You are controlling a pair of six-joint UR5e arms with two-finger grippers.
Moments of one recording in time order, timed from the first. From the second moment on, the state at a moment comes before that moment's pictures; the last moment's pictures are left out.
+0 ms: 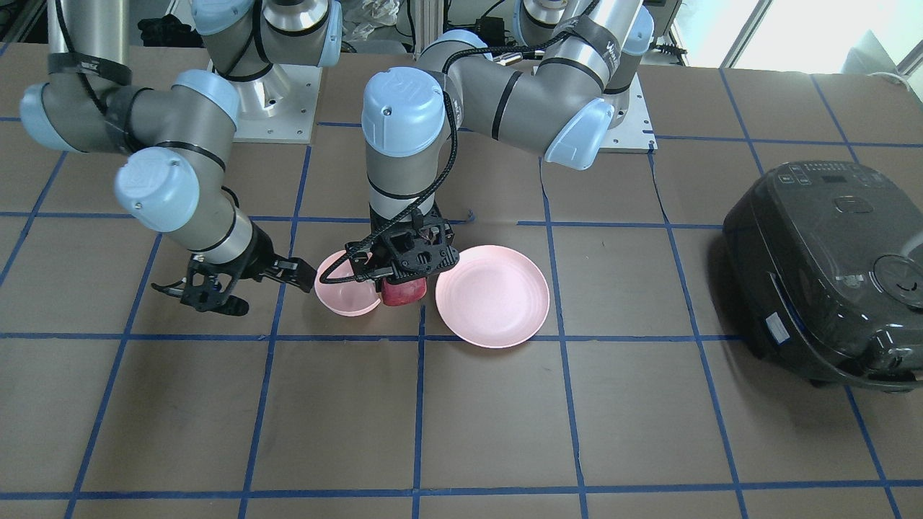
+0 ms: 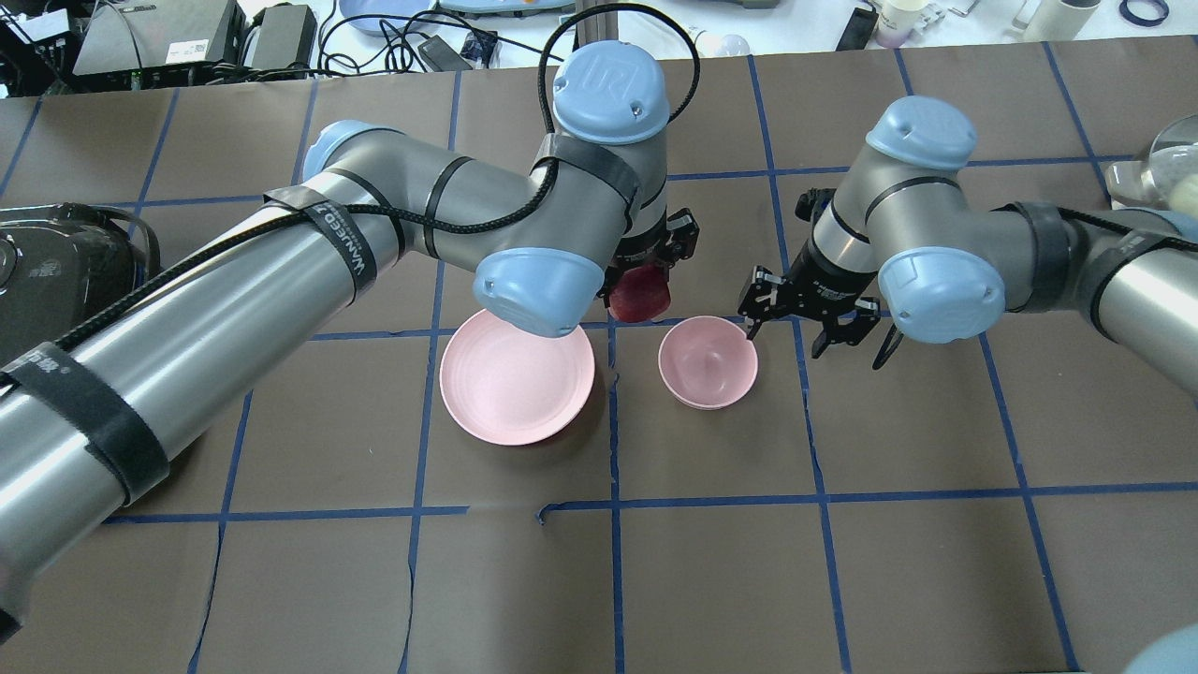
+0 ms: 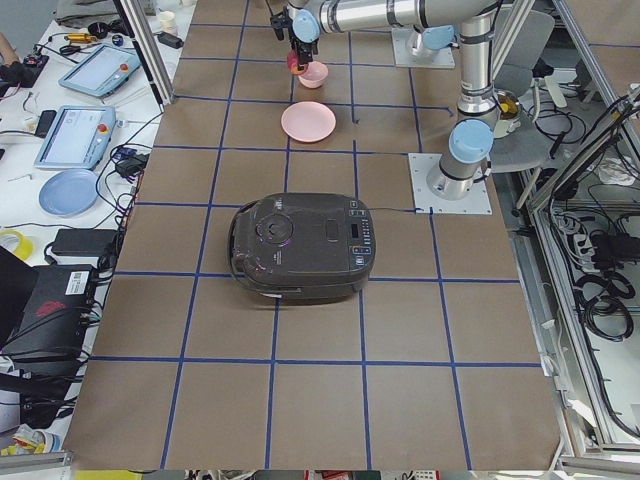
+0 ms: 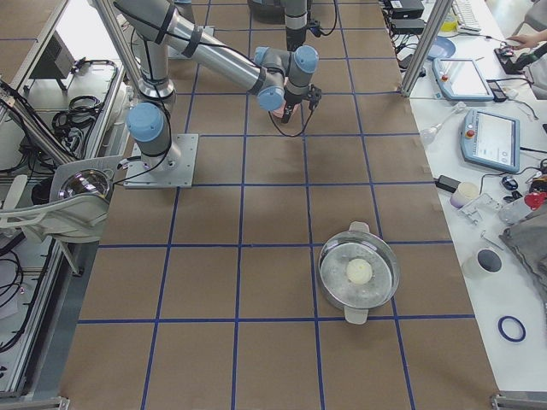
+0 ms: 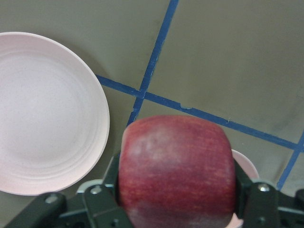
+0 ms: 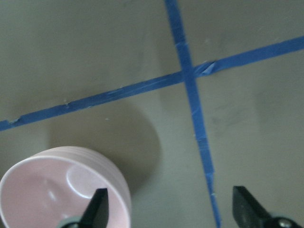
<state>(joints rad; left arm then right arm) -2.03 -1.96 -1.58 -1.08 1.56 -0.83 1.50 -1.33 1.93 -2.02 -1.43 0.18</state>
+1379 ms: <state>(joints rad) -2.19 -2.12 -1.58 -0.98 1.56 -1.01 1.33 -1.55 1.71 -1.67 -1.57 0.05</state>
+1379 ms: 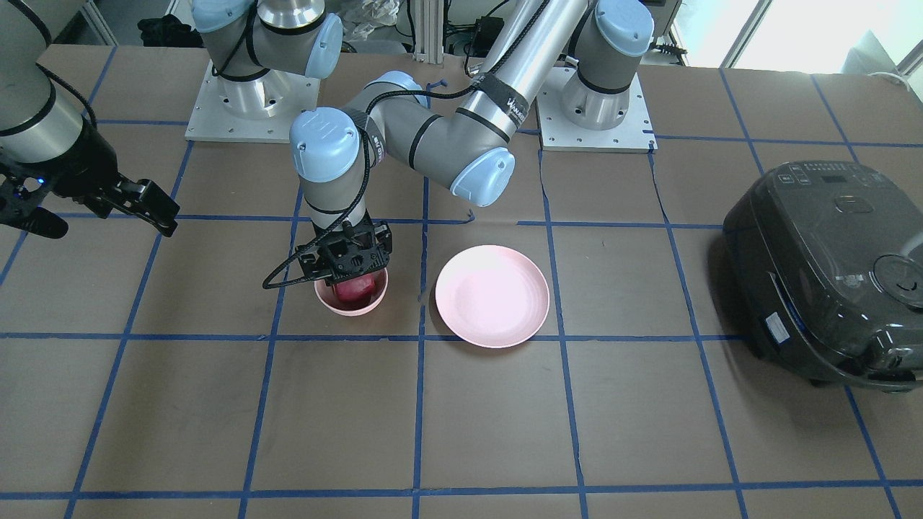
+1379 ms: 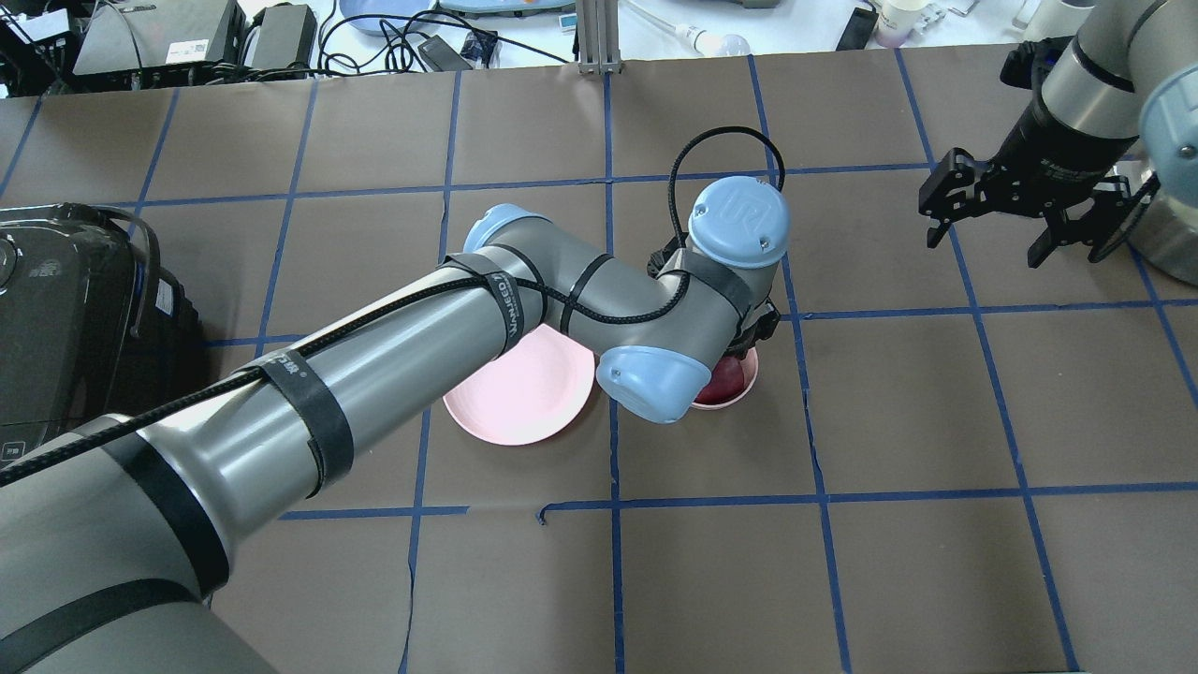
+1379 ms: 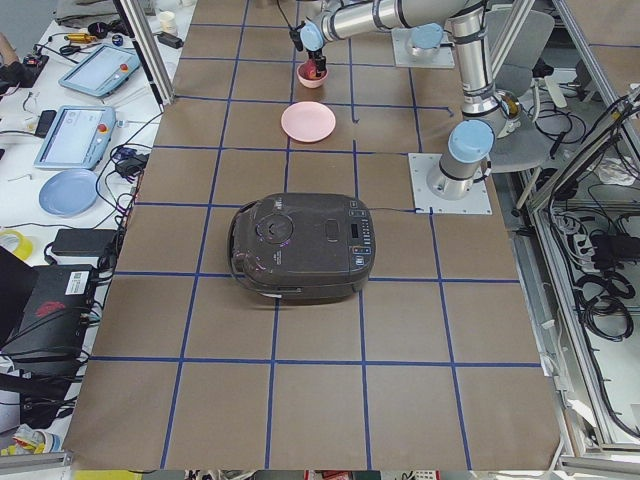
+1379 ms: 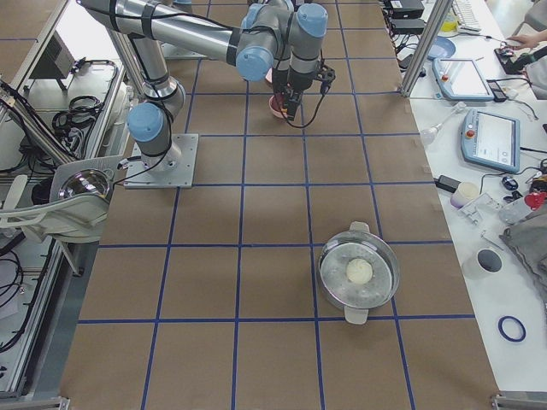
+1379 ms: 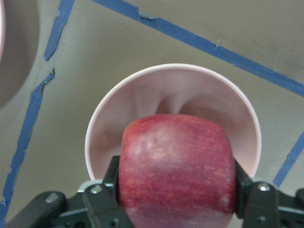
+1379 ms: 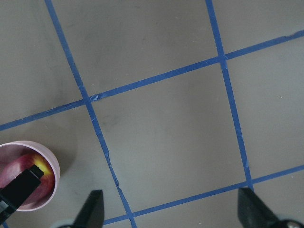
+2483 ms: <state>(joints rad) -2.01 -1.76 -1.47 -1.33 1.49 -0.63 1.45 -1.59 1.61 -1.57 -1.55 0.06</state>
